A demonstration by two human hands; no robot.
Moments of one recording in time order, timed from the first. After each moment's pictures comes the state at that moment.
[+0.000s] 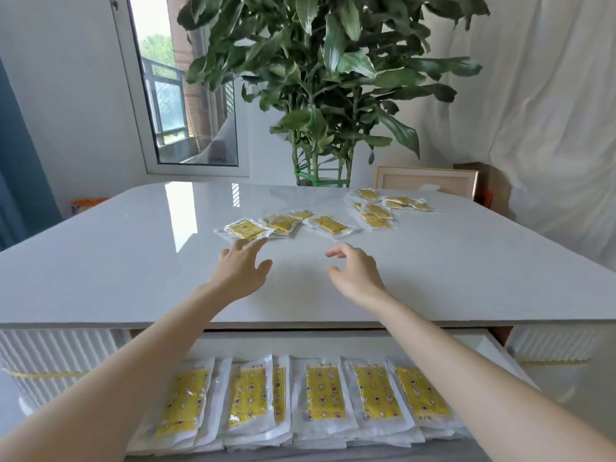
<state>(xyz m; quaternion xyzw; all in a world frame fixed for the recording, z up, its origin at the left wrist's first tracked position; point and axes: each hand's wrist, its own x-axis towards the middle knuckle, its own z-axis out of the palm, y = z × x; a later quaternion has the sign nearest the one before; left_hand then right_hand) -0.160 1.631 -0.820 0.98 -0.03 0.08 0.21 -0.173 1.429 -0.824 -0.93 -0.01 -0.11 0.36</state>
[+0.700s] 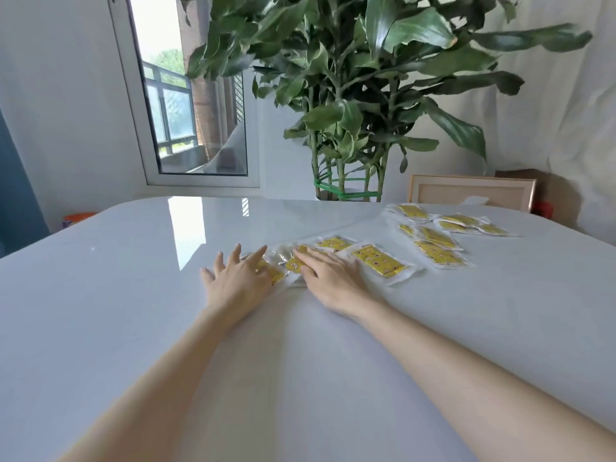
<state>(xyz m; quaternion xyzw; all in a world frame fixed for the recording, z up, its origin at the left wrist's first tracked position) 0.012 1.666 -0.854 0.97 0.07 0.10 0.20 0.036 1.503 -0.859 -0.98 -0.13 -0.07 0.15</state>
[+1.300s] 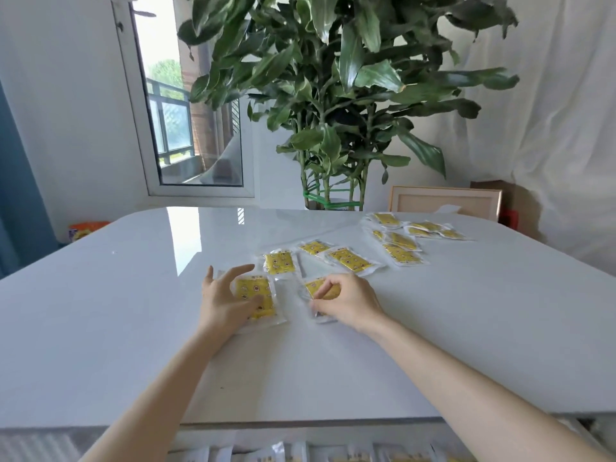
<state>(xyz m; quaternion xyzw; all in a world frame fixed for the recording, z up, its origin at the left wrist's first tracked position) -0.094 1.657 -0.837 0.84 0.06 0.14 0.52 -0.072 1.455 -0.835 -0.92 -0.04 -0.08 0.38</state>
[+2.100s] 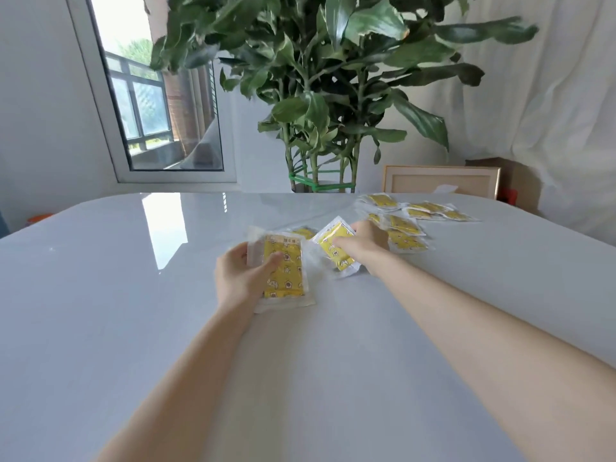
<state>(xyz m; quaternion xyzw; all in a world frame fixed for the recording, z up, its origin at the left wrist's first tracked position) -0.015 1.604 -0.852 0.73 0.05 0.17 0.66 0.043 1.423 -0.822 -0.89 0.15 -0.10 0.42</state>
